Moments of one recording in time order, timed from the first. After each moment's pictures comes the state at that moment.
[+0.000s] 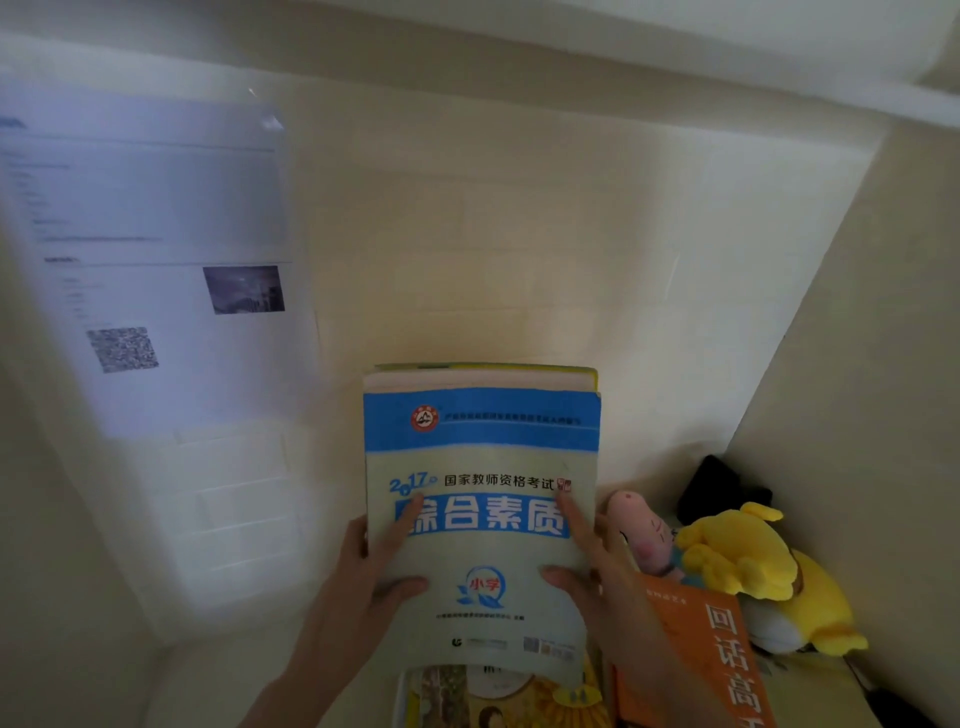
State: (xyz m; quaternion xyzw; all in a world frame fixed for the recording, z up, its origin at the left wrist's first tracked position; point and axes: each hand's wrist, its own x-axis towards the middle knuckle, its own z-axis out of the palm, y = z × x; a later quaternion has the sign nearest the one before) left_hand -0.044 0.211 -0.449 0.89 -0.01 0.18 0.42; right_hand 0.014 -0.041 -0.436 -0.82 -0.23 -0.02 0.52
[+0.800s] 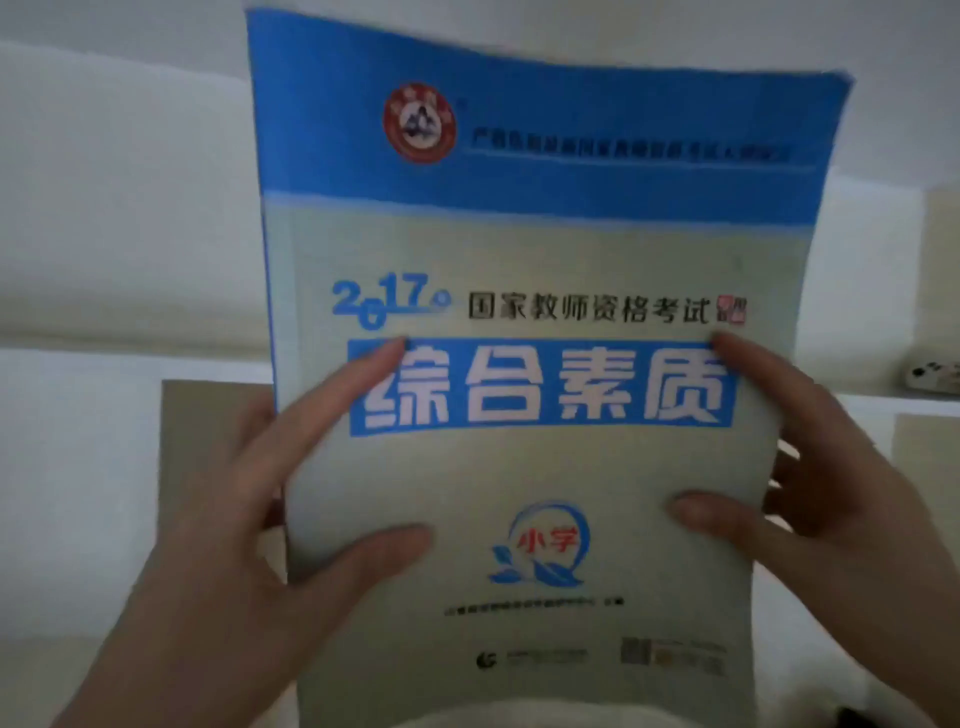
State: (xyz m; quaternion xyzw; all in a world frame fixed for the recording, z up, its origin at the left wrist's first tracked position) left_hand -0.255 0.256 -0.141 0.76 -0.16 0.56 0.29; right_hand -0.138 0.000 -0.119 -0.61 -0.50 -0.28 0.55
